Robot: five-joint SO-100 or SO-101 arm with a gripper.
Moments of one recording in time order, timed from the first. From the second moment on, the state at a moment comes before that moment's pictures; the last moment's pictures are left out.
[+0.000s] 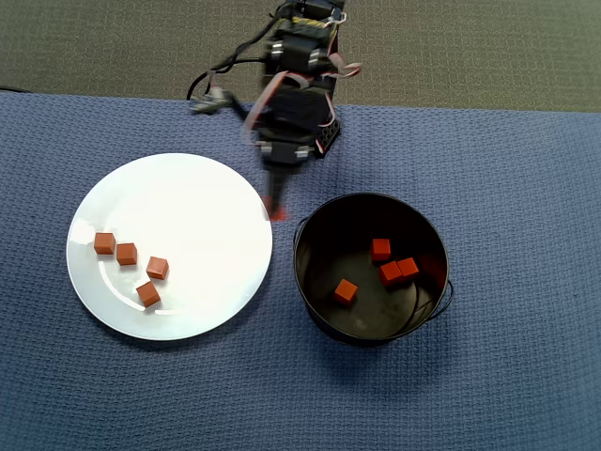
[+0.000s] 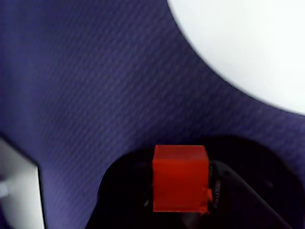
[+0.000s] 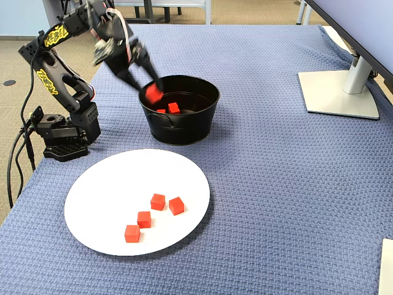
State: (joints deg) arm 4.0 126.2 98.1 76.0 -15.1
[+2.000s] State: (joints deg) arm 40.1 63.8 73.7 68.5 -29.8
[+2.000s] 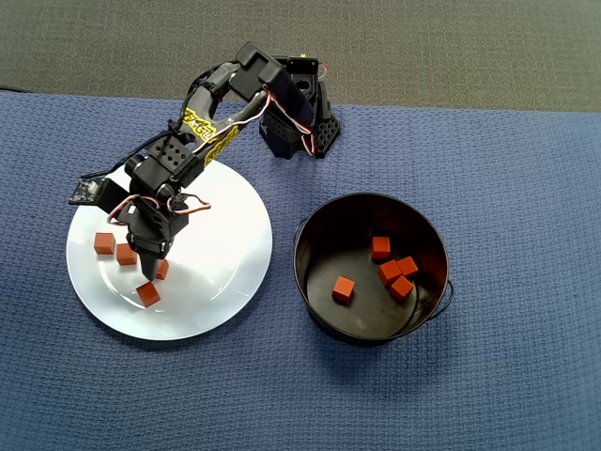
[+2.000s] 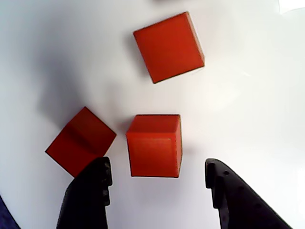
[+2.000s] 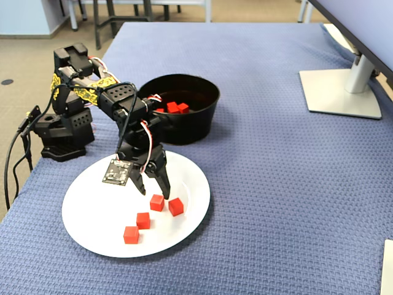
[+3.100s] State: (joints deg) arm 41.1 87.5 80.8 69.8 -26.3
